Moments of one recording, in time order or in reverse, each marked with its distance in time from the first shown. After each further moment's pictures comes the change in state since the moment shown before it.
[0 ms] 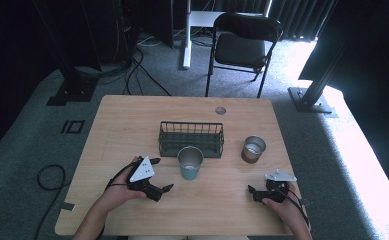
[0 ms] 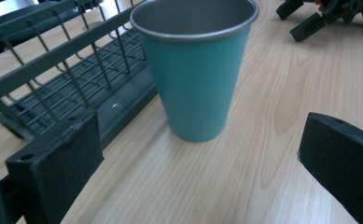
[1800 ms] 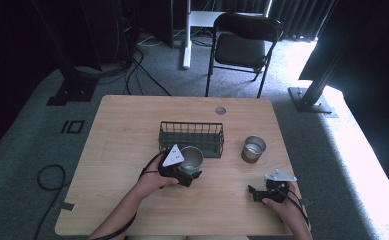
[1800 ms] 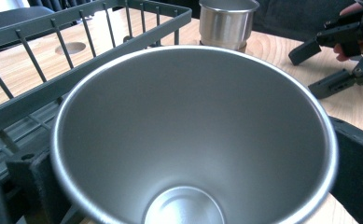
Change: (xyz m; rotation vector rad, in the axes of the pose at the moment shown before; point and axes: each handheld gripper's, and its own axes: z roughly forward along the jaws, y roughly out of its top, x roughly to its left) left arm -0.003 0.034 0.086 -0.061 -0.006 -0.099; right arm 0.000 0.000 0.000 0.000 0.000 0.001
